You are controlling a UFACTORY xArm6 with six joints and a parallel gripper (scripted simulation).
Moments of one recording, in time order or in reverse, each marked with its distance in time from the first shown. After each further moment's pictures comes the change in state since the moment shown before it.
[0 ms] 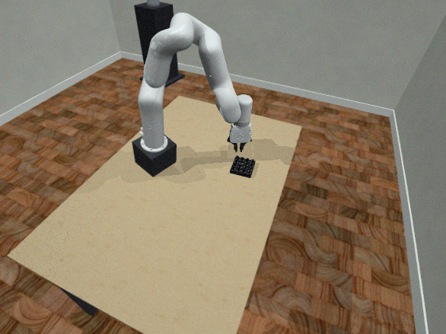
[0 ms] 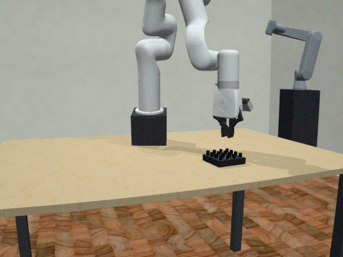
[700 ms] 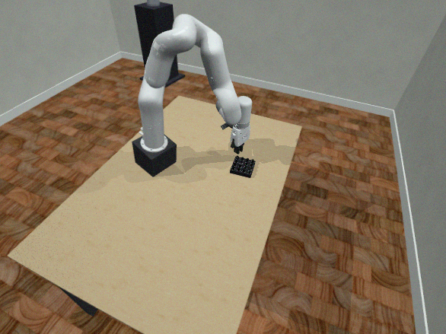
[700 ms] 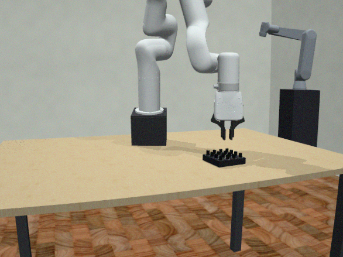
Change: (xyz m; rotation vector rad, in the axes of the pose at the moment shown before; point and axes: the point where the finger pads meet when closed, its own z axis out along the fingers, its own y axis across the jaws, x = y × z) arm 0.000 0.000 0.009 0.003 -0.006 -0.750
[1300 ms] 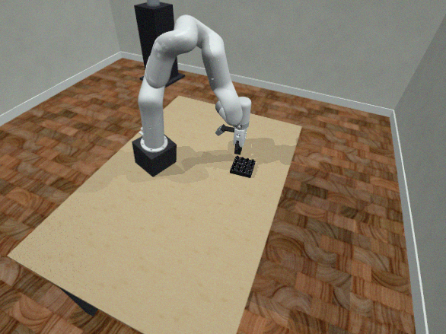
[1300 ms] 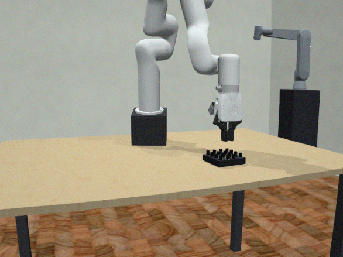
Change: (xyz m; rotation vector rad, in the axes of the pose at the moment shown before) arm 0.000 0.000 0.006 0.012 -0.015 -0.469
